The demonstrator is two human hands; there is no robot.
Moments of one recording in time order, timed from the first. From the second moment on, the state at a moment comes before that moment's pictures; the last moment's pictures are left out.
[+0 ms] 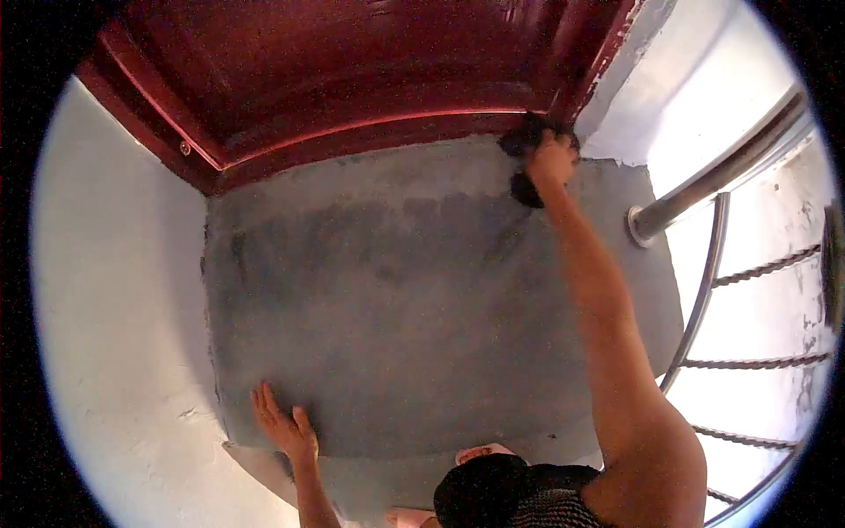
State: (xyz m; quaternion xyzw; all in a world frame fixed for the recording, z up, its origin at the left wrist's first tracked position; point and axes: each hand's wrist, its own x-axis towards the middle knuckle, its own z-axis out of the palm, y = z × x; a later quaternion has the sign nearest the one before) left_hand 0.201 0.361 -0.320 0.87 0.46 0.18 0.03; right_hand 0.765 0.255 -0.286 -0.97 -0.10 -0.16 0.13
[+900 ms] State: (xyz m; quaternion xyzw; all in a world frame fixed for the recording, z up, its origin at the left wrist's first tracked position) left_hand 0.204 0.347 -0.308 0.85 0.48 0.20 0.04; right_hand 0.552 0.516 -0.275 -0.87 -0.41 -0.01 0.28
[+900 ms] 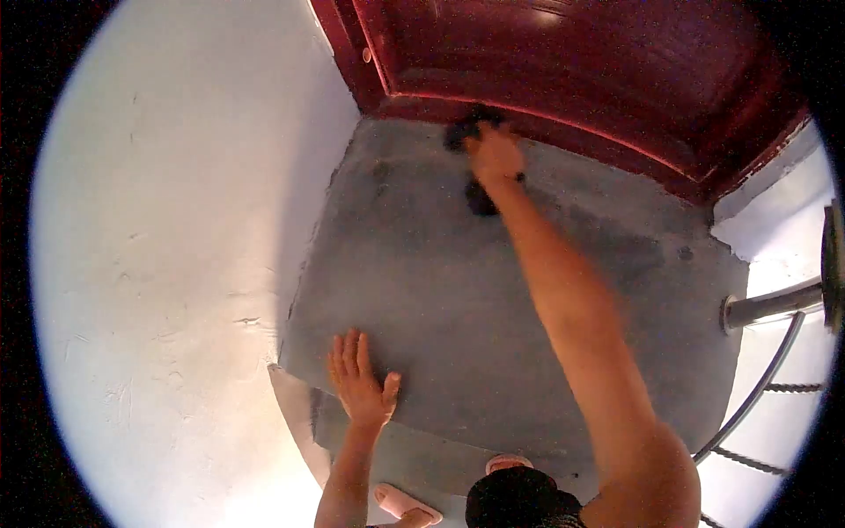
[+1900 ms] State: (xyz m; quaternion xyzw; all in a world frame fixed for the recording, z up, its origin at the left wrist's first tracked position) left_hand 0.201 0.351 -0.301 0.84 0.51 0.12 0.13; right_hand 0.468 0.647 -0.290 -0.73 -0.60 -0.25 0.21
